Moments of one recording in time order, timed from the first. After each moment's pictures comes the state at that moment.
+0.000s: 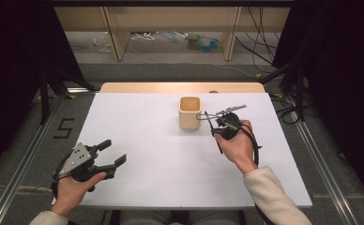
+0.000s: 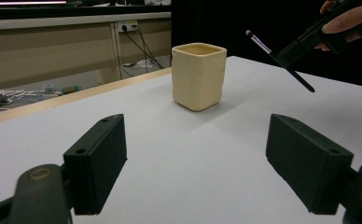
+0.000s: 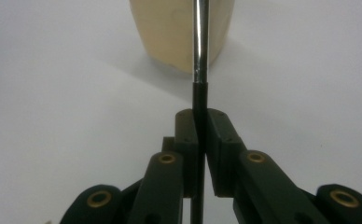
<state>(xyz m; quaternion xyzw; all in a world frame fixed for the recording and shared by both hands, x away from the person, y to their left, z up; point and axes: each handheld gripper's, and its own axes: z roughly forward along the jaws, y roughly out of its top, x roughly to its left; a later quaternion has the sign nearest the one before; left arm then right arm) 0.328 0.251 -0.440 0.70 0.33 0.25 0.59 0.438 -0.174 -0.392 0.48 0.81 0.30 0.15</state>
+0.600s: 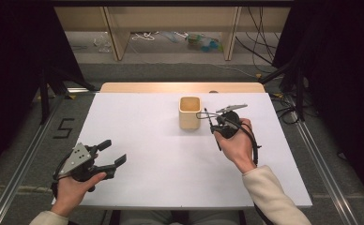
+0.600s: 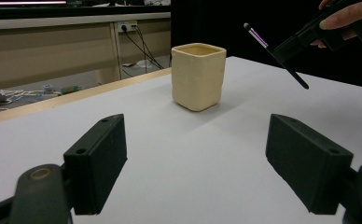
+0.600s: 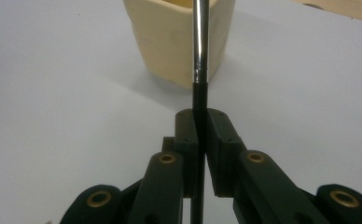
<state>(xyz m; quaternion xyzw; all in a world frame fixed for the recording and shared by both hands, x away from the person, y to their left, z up) 0.328 0.251 -0.440 0.70 0.33 0.25 0.59 0.439 -0.173 -0.389 0.48 0.80 0.32 0.17</state>
